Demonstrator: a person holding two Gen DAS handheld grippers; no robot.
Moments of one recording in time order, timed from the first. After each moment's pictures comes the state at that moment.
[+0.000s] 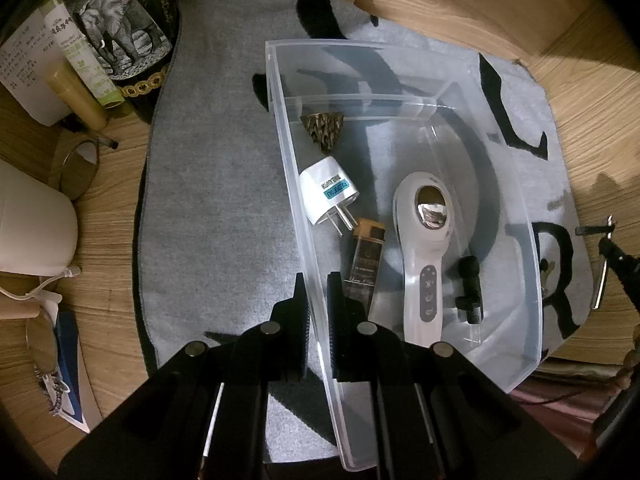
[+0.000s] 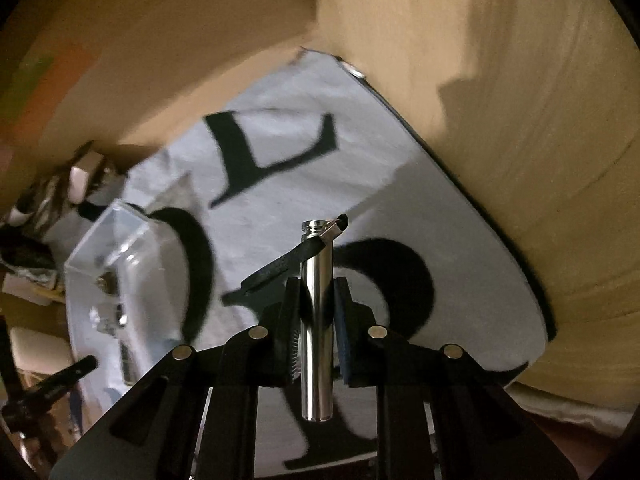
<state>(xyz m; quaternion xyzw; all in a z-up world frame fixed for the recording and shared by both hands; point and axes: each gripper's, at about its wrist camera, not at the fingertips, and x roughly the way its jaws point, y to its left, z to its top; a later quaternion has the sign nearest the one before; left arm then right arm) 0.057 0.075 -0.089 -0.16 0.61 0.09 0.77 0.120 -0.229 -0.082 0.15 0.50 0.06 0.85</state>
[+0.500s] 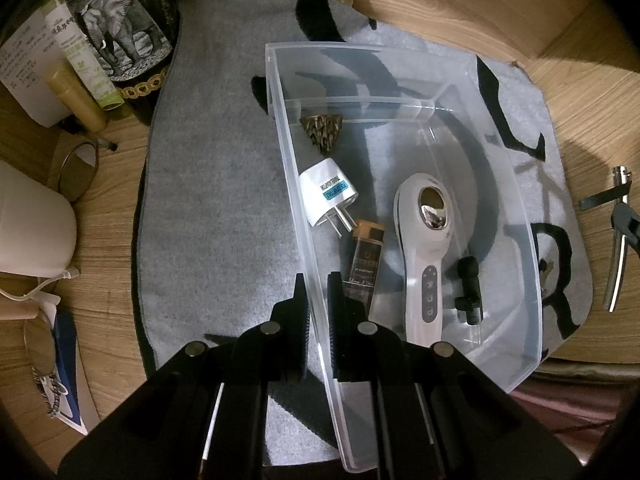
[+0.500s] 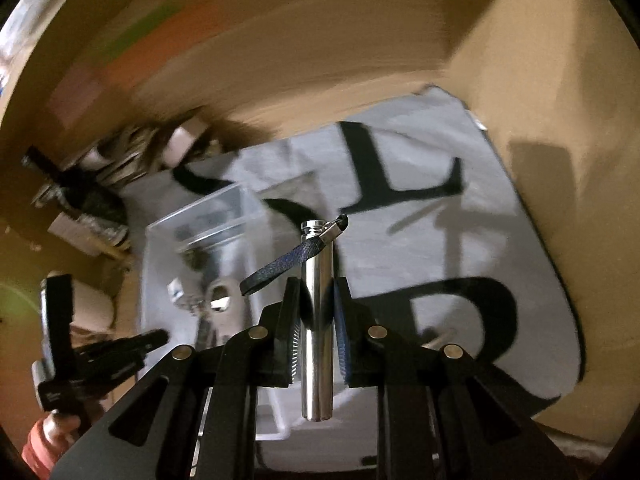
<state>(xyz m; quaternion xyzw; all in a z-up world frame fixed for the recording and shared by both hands) 0.054 0.075 -0.088 -0.17 0.60 0.09 0.78 0.113 -0.142 -0.037 0.08 0.47 0.18 0.86</state>
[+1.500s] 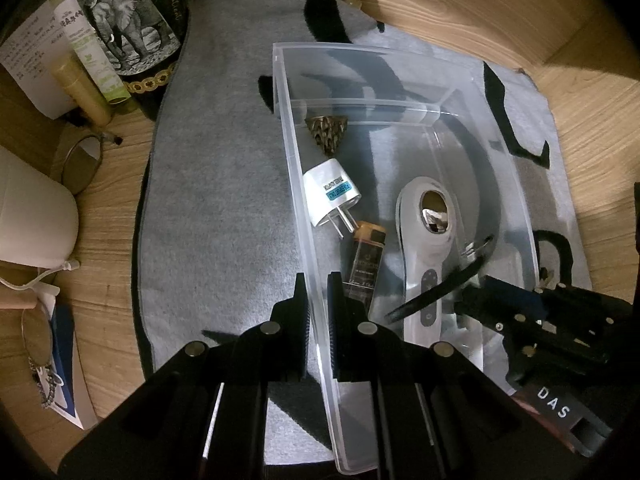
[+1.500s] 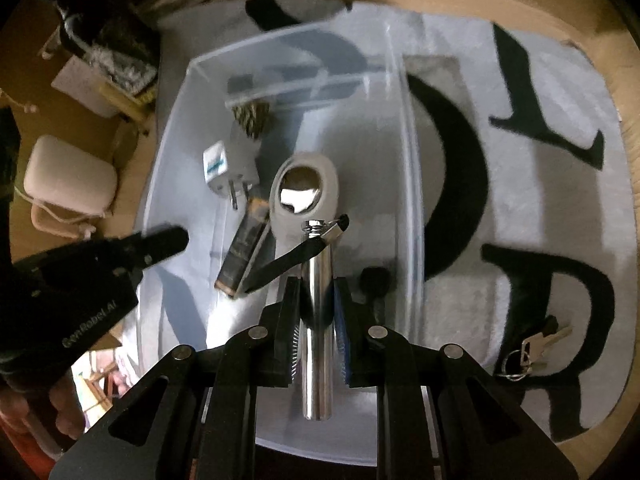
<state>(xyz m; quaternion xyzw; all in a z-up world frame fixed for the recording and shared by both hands) 0.057 0.072 -0.088 -0.18 0.60 0.10 0.77 0.116 -0.036 -0.114 -0.05 0.59 0.29 0.75</state>
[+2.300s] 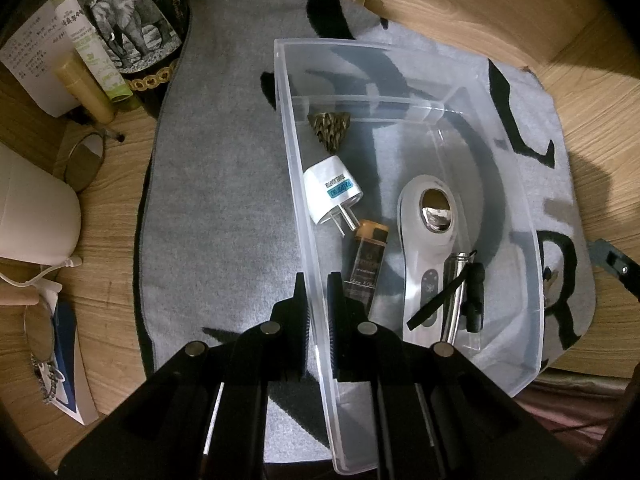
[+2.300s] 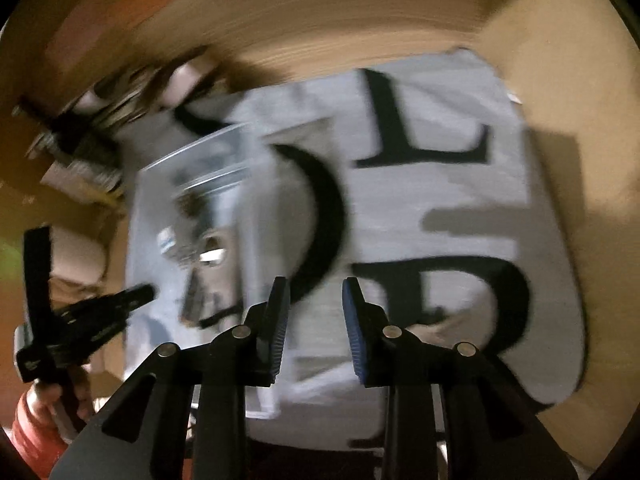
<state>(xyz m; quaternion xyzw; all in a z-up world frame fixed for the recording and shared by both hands) 0.060 0.072 -0.091 -0.17 0.60 0.11 0.77 0.132 -0.147 -0.064 0.04 0.55 0.20 0.81</state>
